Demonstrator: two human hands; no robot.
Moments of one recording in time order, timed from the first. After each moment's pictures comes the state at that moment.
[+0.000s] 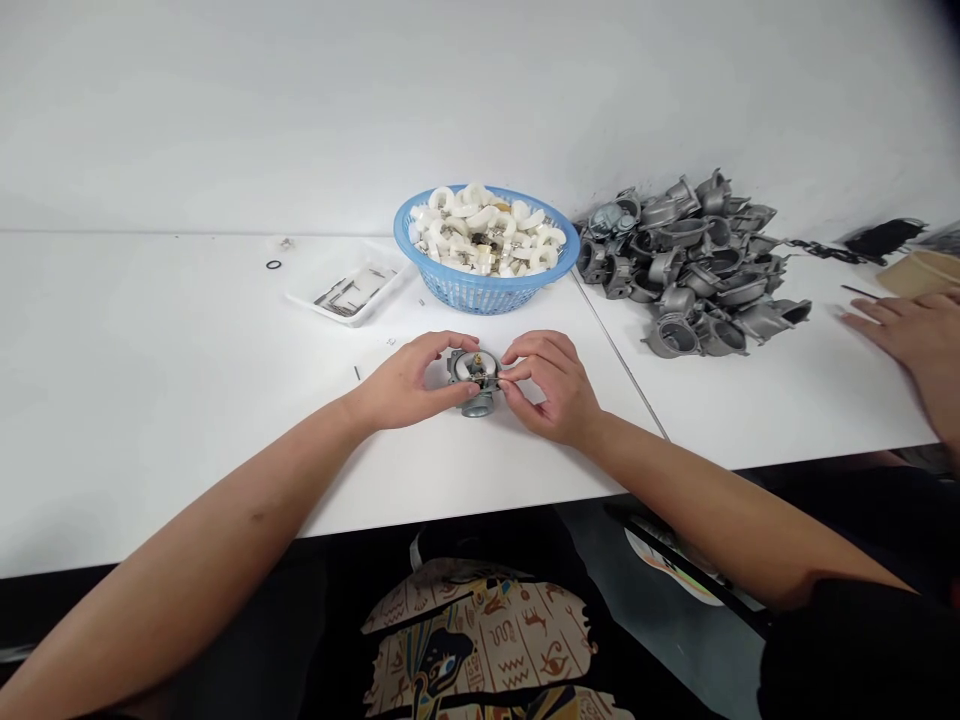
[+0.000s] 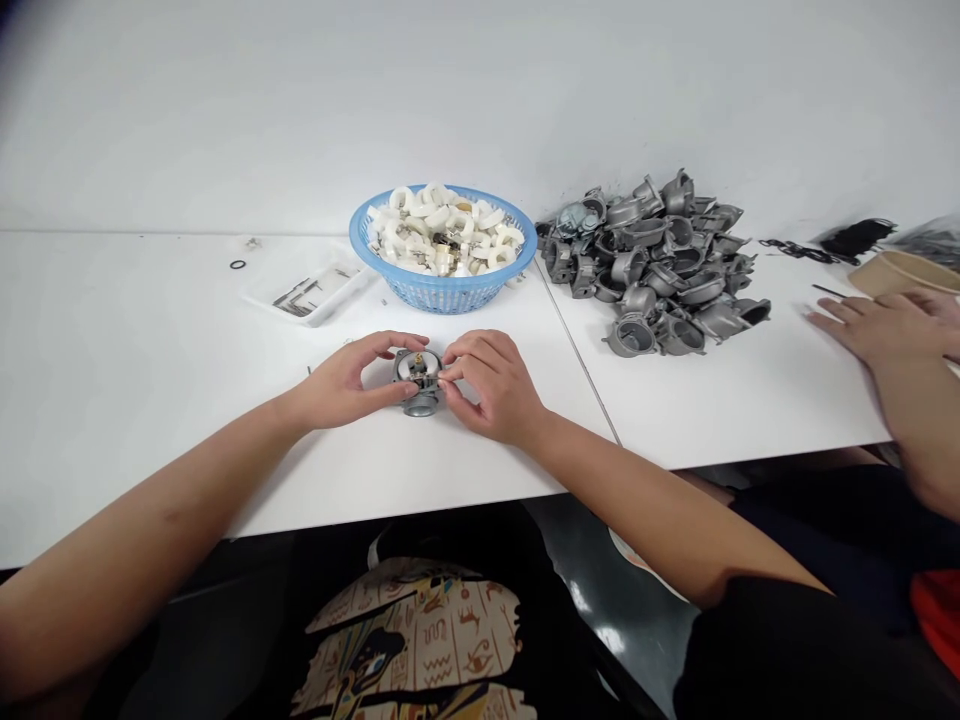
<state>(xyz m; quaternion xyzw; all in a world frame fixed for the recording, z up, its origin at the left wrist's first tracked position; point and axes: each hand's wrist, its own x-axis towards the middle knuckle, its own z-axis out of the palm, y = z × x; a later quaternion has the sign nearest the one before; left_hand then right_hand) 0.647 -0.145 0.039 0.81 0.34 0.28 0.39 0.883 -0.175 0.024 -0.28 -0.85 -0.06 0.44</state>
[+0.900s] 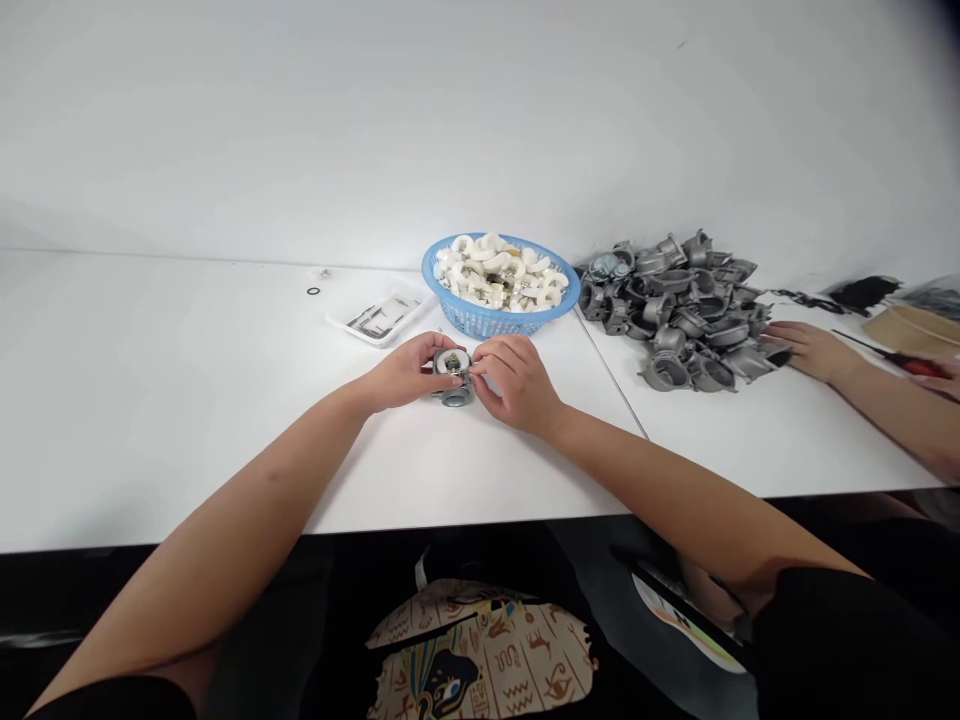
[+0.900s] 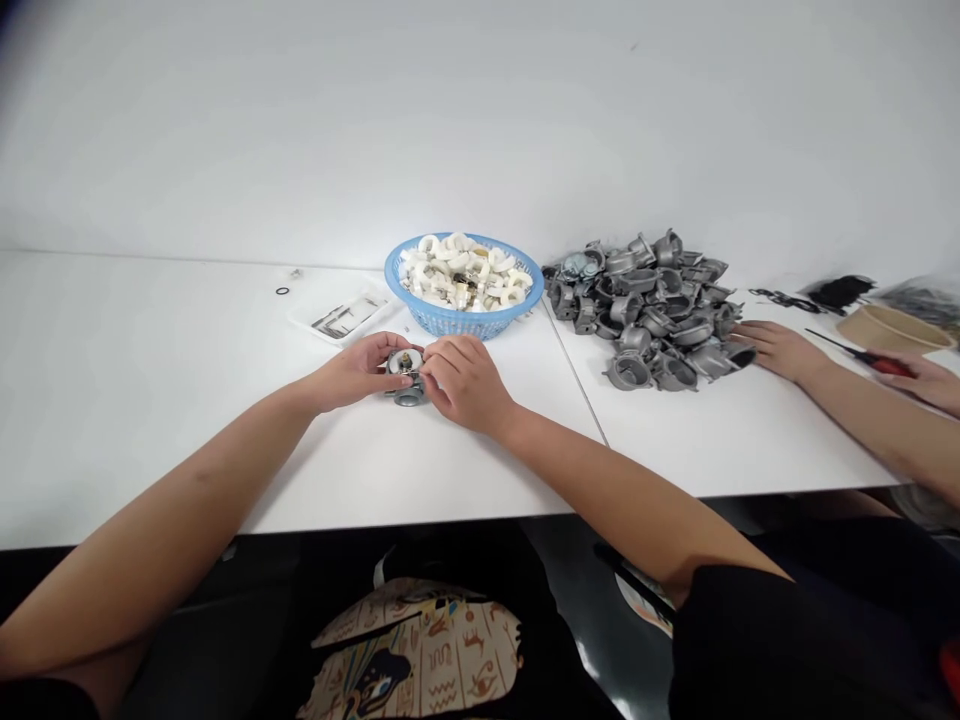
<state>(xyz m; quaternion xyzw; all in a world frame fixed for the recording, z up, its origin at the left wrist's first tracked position) 0.622 -0.118 0.042 0.67 0.36 0.30 0.58 0.844 -0.139 0.034 -0.26 -0.88 -0.14 0.38</state>
